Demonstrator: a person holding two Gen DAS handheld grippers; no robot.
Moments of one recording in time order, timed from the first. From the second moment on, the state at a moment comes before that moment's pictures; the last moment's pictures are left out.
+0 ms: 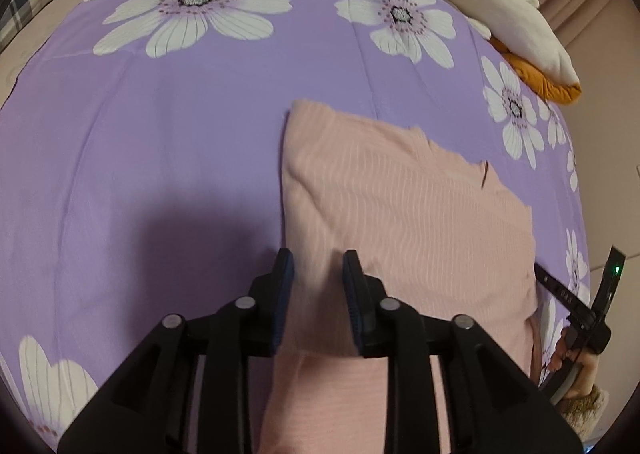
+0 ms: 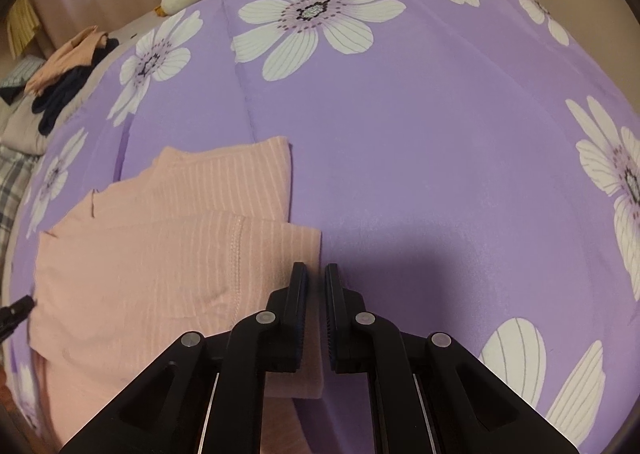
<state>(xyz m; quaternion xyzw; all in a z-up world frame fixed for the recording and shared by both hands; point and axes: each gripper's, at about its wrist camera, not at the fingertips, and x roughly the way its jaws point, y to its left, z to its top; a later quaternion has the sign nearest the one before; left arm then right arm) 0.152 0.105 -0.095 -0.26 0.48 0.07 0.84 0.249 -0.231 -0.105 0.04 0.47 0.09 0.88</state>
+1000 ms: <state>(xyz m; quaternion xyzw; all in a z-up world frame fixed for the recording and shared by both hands) 0.015 0.068 -0.095 -0.30 0.44 0.07 0.85 0.128 -0.242 -0.058 0.09 0.39 0.16 0.90</state>
